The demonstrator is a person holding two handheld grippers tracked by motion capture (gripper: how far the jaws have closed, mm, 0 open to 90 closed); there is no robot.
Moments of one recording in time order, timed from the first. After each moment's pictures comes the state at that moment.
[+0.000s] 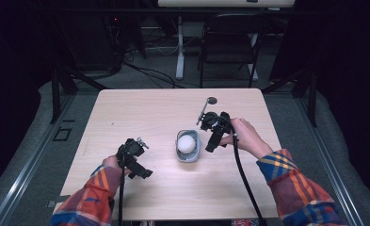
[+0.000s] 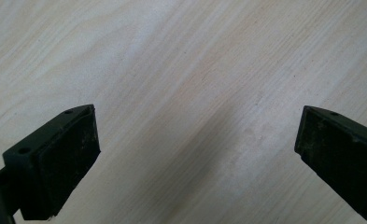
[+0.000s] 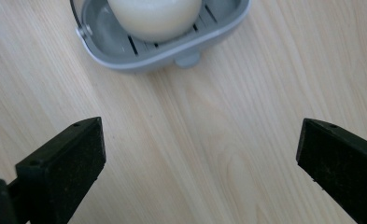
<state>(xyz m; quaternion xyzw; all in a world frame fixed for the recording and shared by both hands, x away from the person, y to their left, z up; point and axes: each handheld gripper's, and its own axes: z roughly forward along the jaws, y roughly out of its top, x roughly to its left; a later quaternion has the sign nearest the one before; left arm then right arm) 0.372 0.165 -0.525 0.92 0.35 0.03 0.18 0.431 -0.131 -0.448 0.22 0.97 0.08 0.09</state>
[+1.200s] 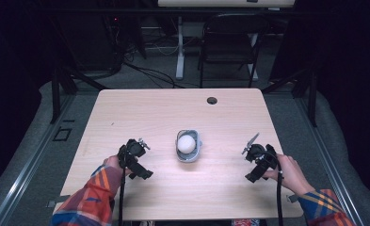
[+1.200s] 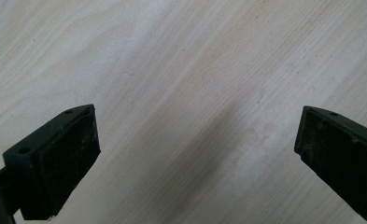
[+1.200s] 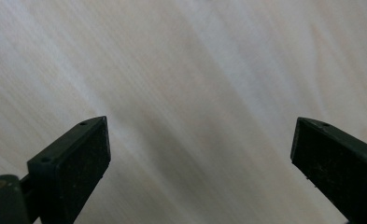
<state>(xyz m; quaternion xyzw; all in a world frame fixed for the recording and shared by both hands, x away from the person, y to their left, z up) 0.372 0.161 -0.527 0.92 0.34 0.04 0.16 0.352 -0.267 -0.522 0.32 0.94 0.07 0.09</state>
